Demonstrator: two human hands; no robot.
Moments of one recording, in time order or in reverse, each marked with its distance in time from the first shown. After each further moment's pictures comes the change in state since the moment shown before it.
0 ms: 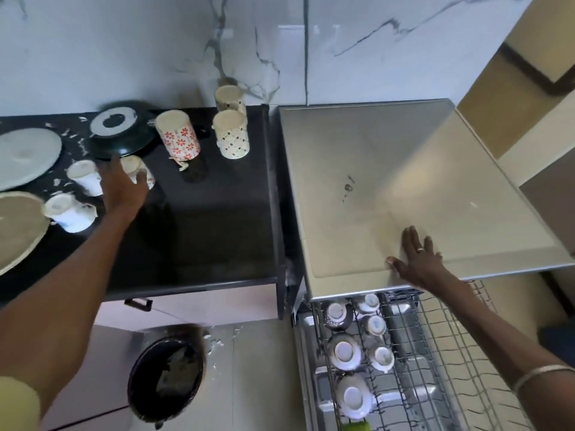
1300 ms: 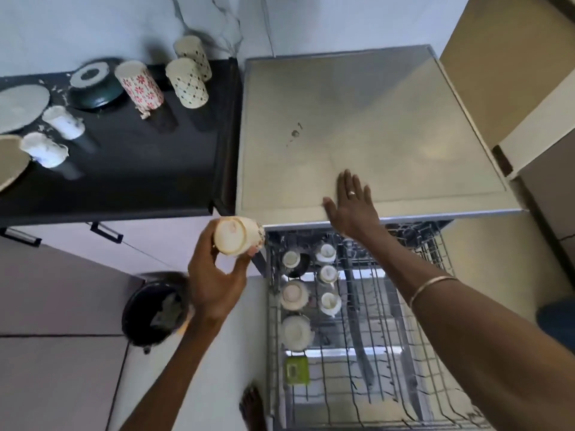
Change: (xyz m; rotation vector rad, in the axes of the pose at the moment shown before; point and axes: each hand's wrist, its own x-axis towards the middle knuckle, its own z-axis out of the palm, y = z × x) left_hand -0.455 0.168 0.045 -0.560 -0.046 0.189; right_hand -0.002 0.043 0.027 0.057 0.315 -0.401
